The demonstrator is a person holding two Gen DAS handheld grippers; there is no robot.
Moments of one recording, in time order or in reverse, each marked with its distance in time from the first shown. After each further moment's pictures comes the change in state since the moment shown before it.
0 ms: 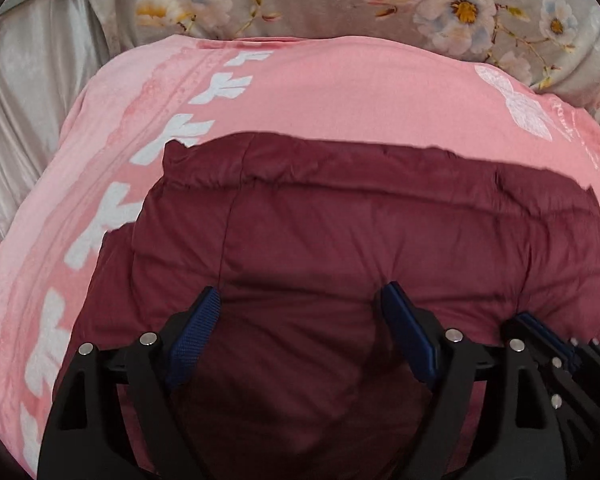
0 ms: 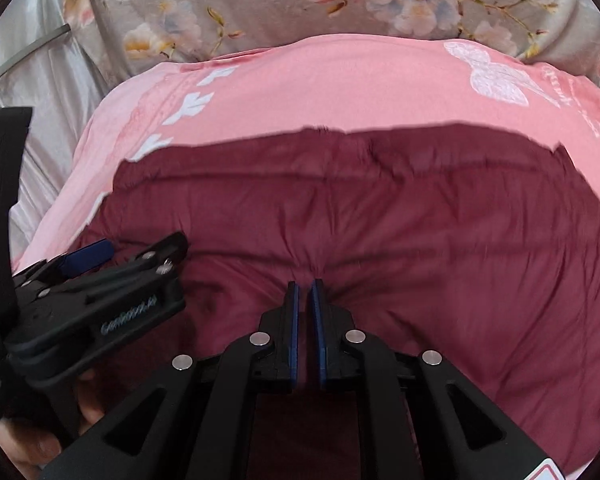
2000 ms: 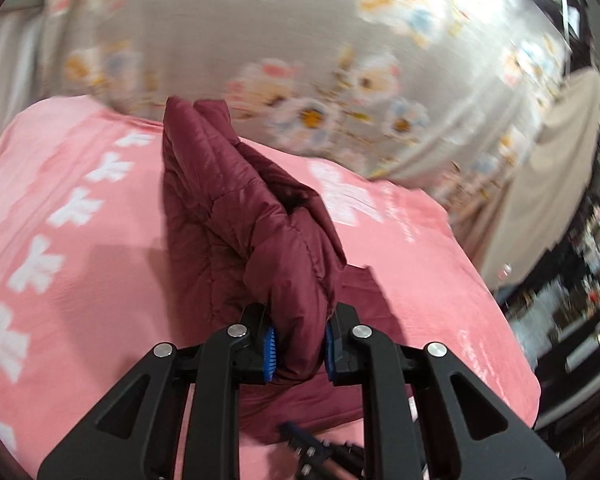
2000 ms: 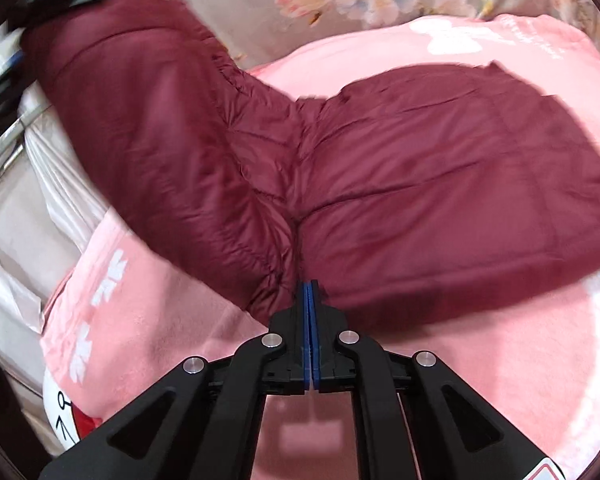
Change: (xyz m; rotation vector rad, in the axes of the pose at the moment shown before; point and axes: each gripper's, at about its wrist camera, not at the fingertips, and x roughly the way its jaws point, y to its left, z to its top) left arm -0.201 -0.045 0.030 -0.052 -0.208 -0.568; right arm -0.088 -0.047 -0.096 0.155 -0.052 0.152
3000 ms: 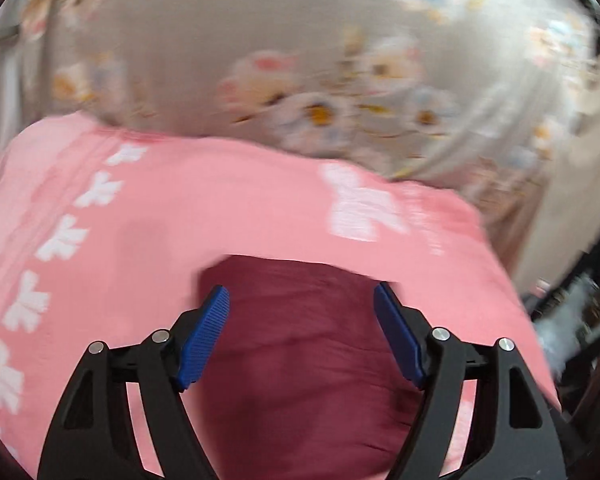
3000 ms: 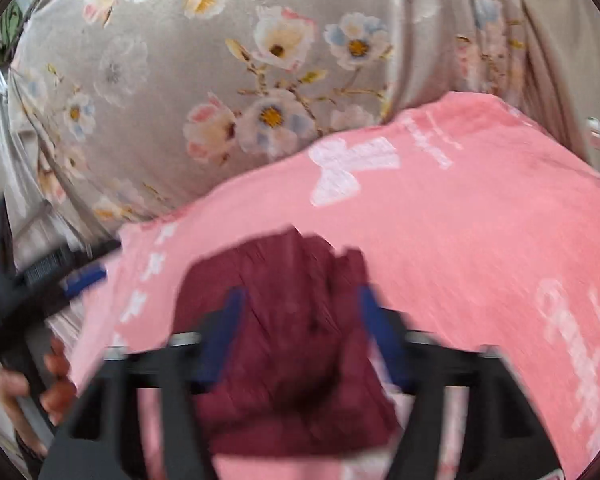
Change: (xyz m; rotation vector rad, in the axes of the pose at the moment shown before) left arm 0.075 -0.003 0.058 -0.017 0.037 0.174; right arm -0.112 -0.115 0.157 0.140 -0.277 -0.097
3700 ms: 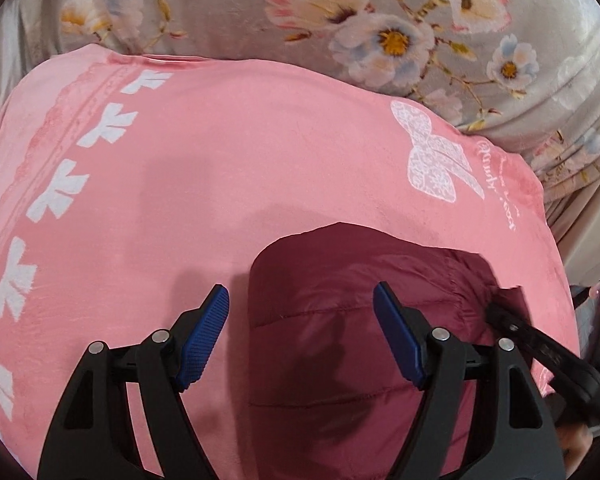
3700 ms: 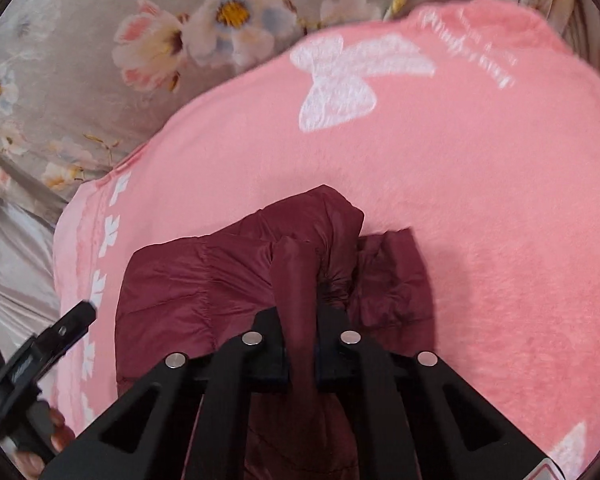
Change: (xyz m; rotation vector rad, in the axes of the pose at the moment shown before) left arm 0.118 0.033 -0.010 -0.031 0.214 0.100; right arm 0.133 -0.014 0.013 0.024 0.263 -0.125
